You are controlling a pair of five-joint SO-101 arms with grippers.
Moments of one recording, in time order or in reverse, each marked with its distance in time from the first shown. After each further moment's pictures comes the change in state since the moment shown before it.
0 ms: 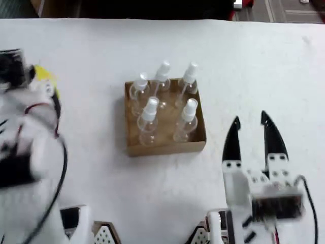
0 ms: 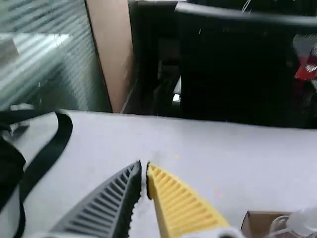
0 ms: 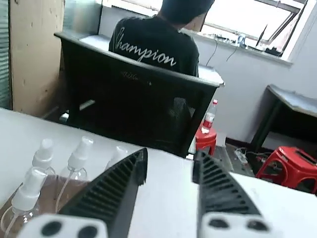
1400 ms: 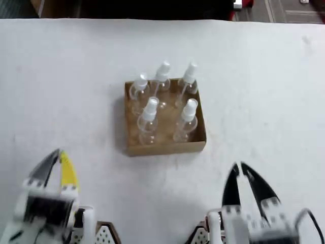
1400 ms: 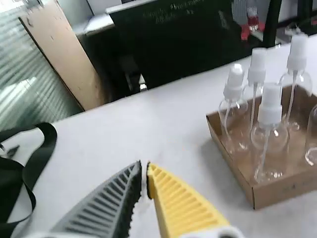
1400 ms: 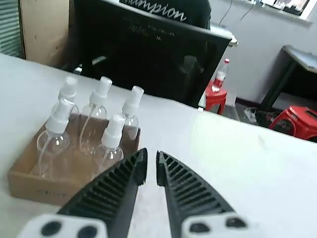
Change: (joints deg) left arm 10.4 -50.7 14.2 38.4 -16.3; right arm -0.3 -6.9 -10.7 29.8 0.4
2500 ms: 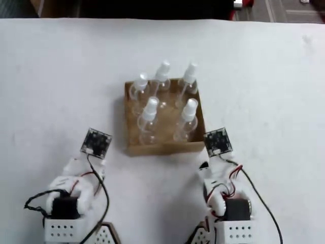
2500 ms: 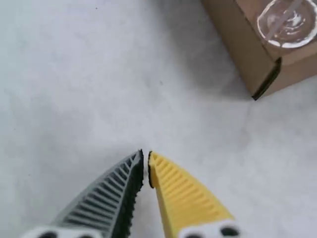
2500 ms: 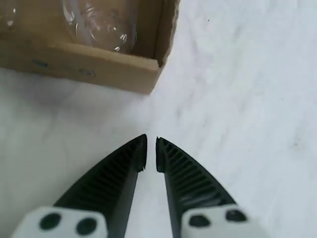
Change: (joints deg) left arm 0.0 0.8 55.1 -21.4 0.0; right arm 0.1 0.1 67.5 -27.0 0.0
